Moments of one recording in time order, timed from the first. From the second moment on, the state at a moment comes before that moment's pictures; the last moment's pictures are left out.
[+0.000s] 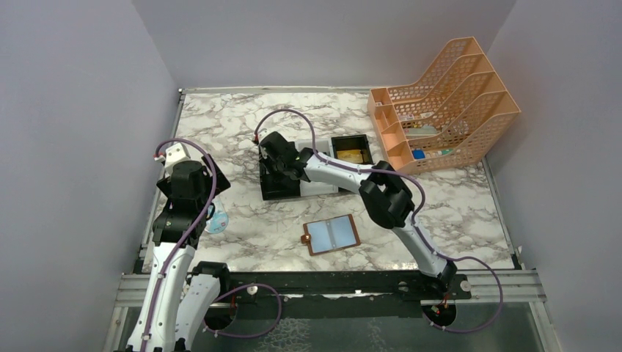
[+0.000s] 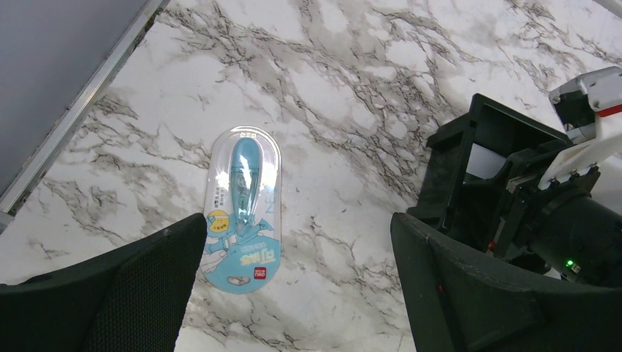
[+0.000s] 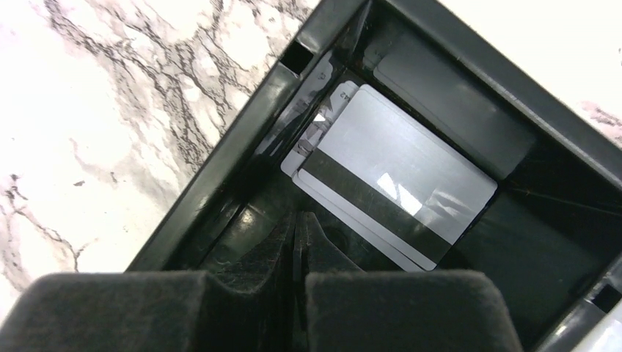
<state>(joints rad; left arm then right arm) -0.08 0.67 0.77 -0.67 -0.36 -0.47 0.94 2.36 1.92 -0.33 0.11 0.12</state>
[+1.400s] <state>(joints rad) -0.07 0.67 0.77 -0.67 -0.35 -0.46 0.94 1.92 1.57 -0.21 0.11 0.15</state>
